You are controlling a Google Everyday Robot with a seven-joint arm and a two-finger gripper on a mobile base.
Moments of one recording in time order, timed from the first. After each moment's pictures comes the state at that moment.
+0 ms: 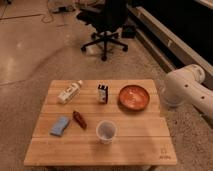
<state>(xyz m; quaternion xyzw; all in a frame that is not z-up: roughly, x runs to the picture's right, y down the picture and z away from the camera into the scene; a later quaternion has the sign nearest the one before) 0.280 0.106 0.710 -0.27 0.02 0.02 0.96</state>
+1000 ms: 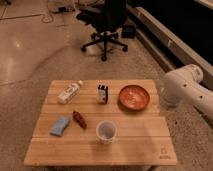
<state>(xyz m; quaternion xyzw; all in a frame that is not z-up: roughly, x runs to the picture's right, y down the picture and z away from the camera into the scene) 0.281 0.104 0.710 -0.28 0.02 0.02 0.96</state>
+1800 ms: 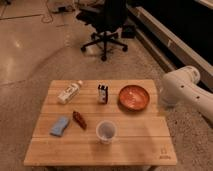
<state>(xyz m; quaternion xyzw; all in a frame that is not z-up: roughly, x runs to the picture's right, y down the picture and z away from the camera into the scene) 0.268 0.108 0.732 -0.28 0.02 0.02 0.96</state>
